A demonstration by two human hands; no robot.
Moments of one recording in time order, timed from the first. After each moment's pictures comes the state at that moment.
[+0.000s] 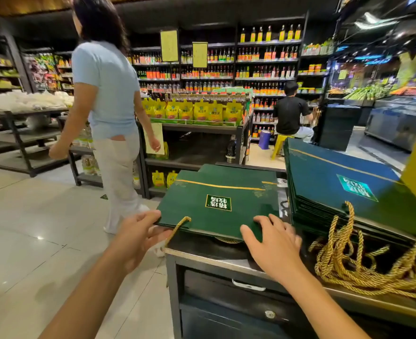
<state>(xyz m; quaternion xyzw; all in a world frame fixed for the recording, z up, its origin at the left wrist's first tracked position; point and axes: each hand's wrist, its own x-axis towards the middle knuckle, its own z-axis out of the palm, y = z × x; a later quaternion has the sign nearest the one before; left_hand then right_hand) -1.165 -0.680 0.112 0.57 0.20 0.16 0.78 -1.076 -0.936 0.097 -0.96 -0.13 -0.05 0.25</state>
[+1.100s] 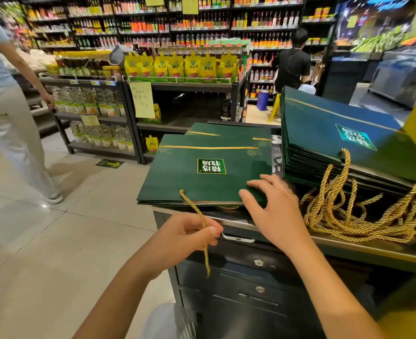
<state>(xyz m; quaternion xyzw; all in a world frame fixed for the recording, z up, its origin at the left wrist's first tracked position) -1.194 -0.776 0.081 0.83 0.04 -0.02 0.56 -1.081 -0.965 0.073 -0.90 -0.21 -0.14 0.36</state>
